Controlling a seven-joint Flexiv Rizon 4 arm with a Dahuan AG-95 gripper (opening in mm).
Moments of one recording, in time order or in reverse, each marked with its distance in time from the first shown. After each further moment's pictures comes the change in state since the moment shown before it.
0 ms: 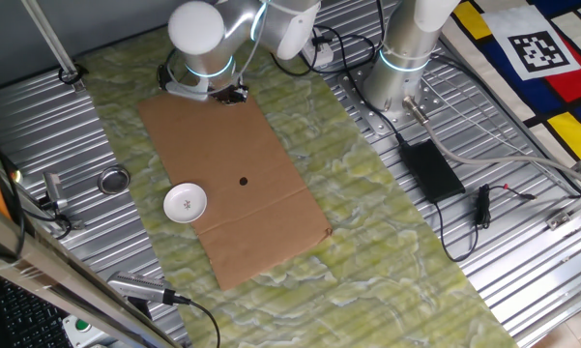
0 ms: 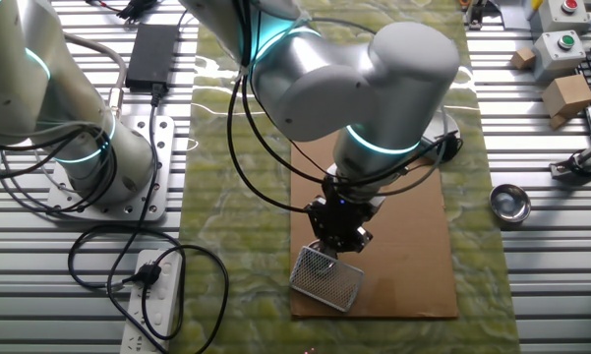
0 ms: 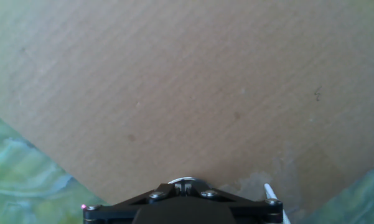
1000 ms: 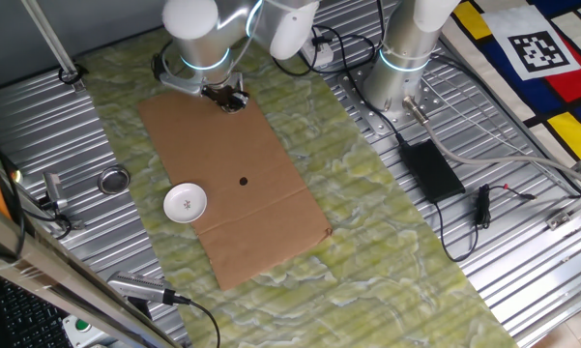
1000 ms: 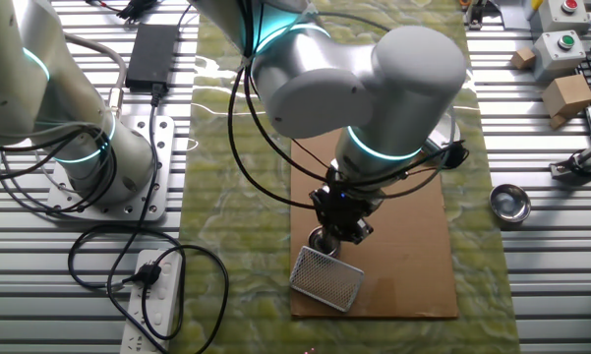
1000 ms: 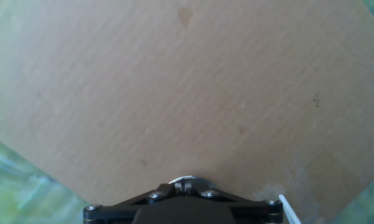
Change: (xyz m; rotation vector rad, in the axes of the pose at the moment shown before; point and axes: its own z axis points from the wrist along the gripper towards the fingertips) arm -0.023 0.013 -0.010 -0.059 -0.095 0.129
